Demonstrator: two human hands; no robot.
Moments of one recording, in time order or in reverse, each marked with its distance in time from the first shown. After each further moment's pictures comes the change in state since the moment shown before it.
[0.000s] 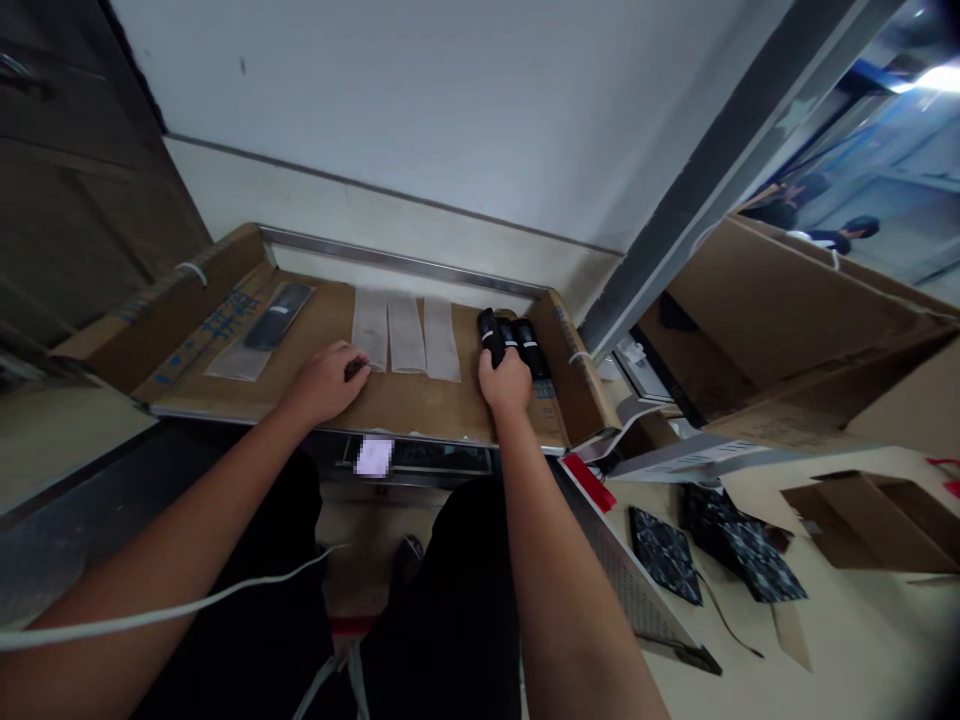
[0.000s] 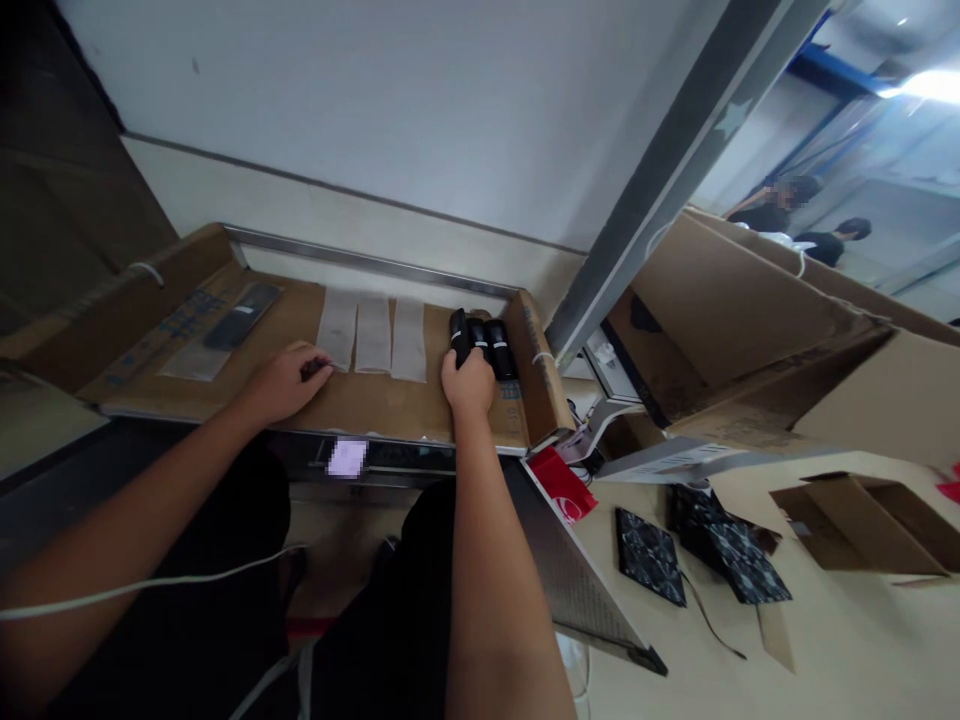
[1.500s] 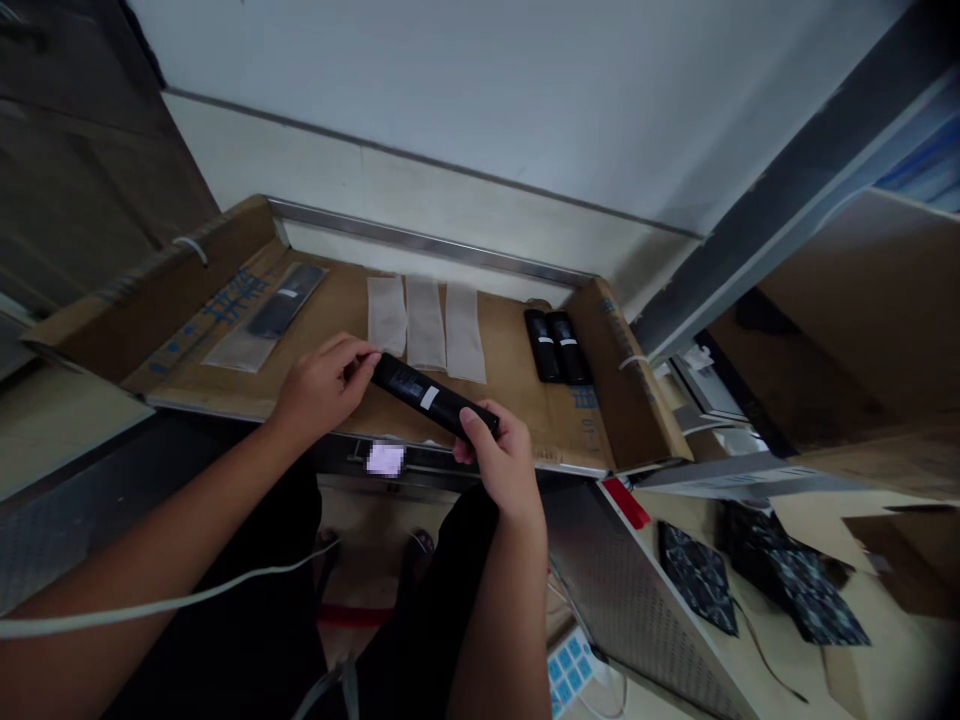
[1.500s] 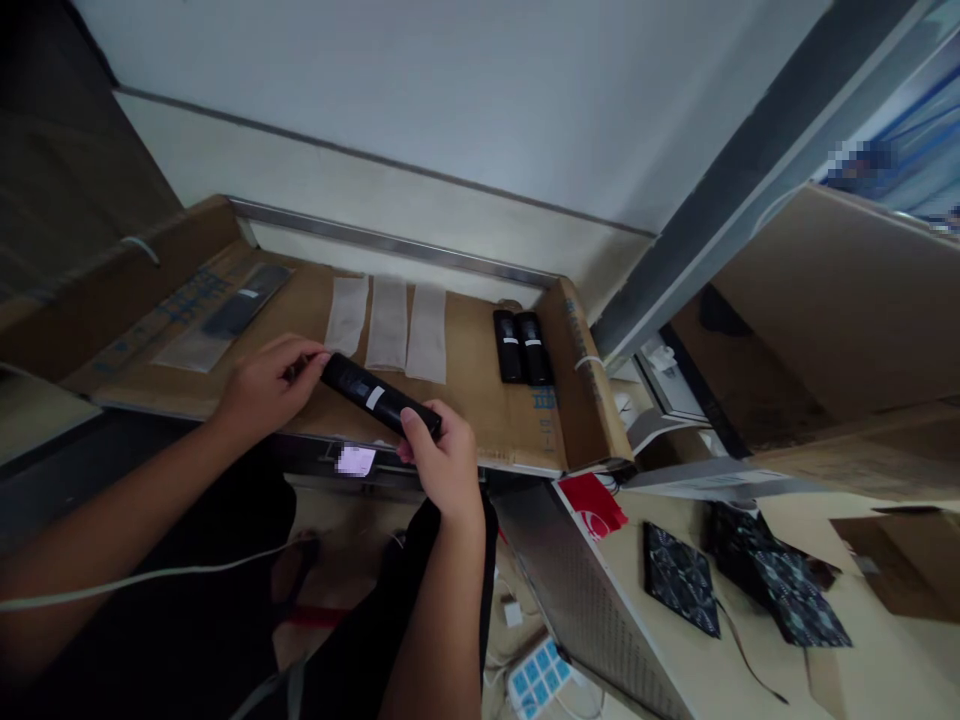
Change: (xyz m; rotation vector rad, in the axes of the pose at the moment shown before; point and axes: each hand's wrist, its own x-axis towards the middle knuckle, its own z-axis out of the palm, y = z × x) left_hand -0.017 0.018 -0.009 -0.027 0.283 0.195; right_hand -0.106 -0.011 -0.018 1.181 -0.520 -0.082
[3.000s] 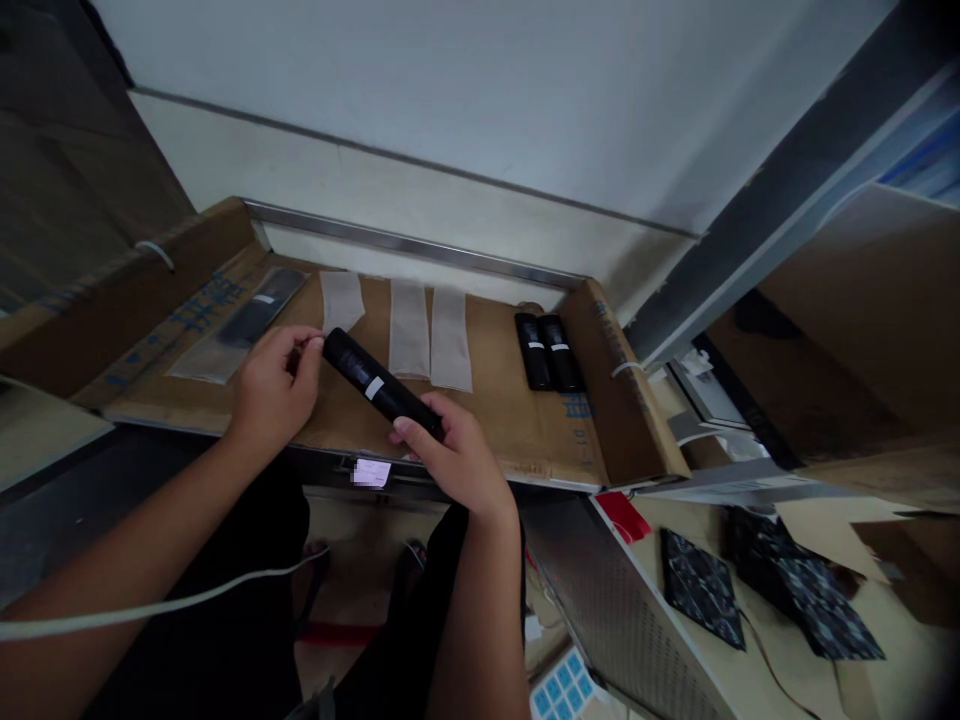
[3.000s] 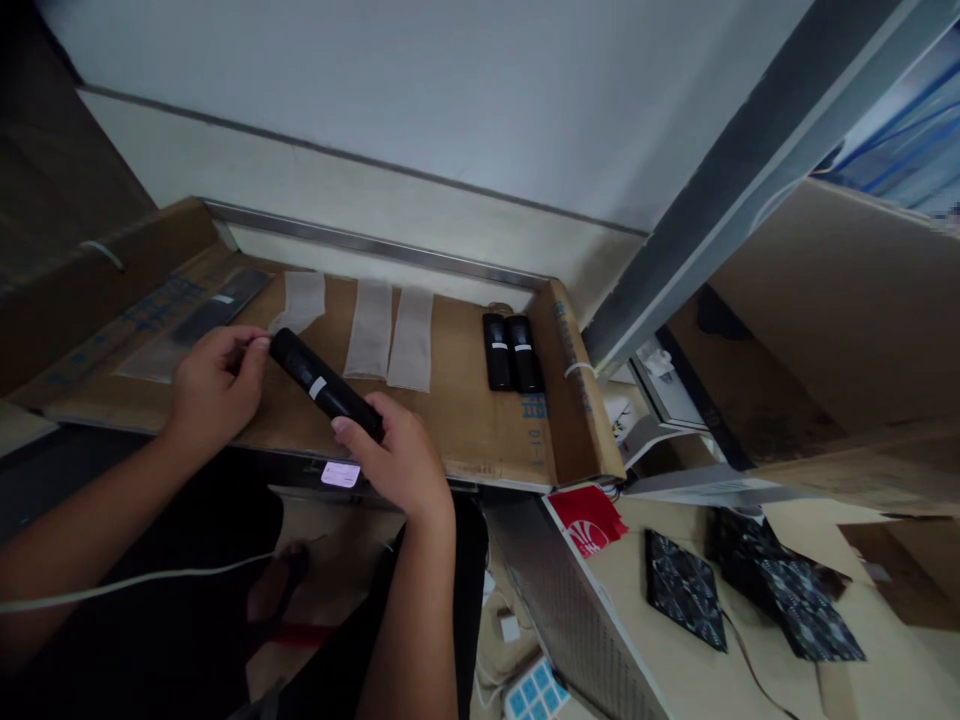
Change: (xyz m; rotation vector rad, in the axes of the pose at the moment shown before) left_hand 0.002 -0.012 0.002 0.072 0.178 -0.268; right_hand 0.023 -0.004 0.011 -0.072 -0.246 -0.042
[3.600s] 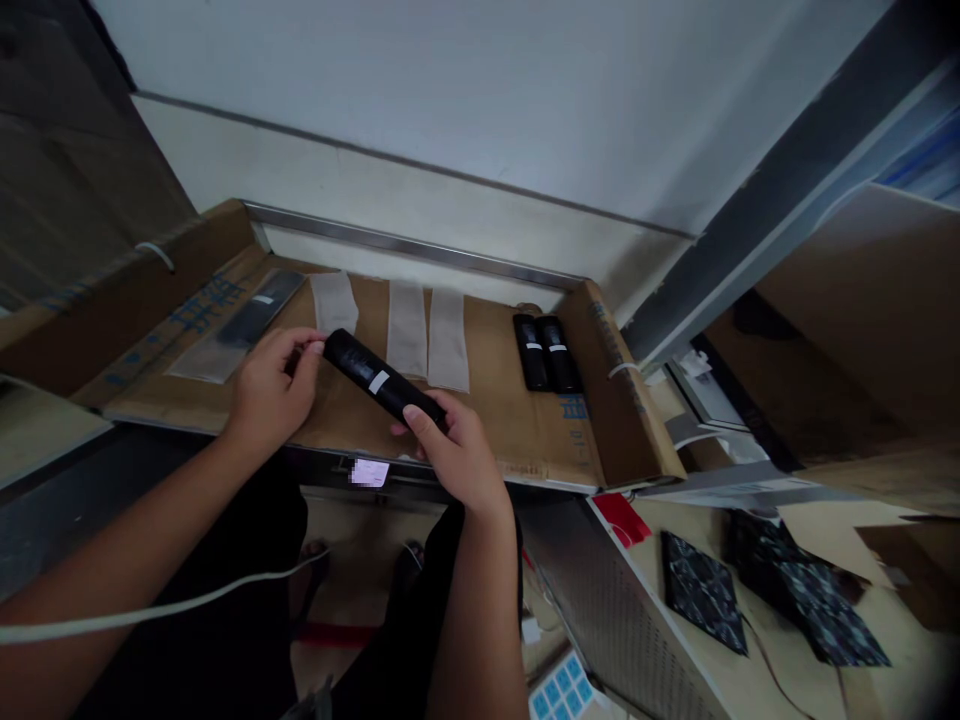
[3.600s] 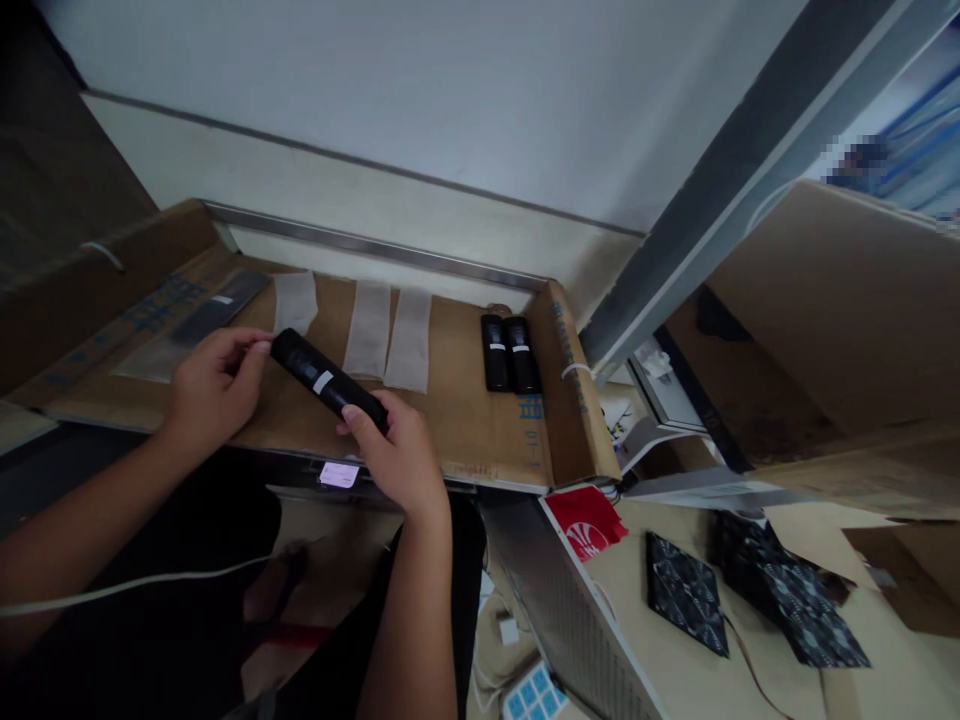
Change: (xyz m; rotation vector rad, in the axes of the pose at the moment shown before) left_hand -0.002 -0.001 0.000 -0.043 -0.033 -0.011; right_hand 0.003 0.003 -0.001 0.106 0.031 0.043
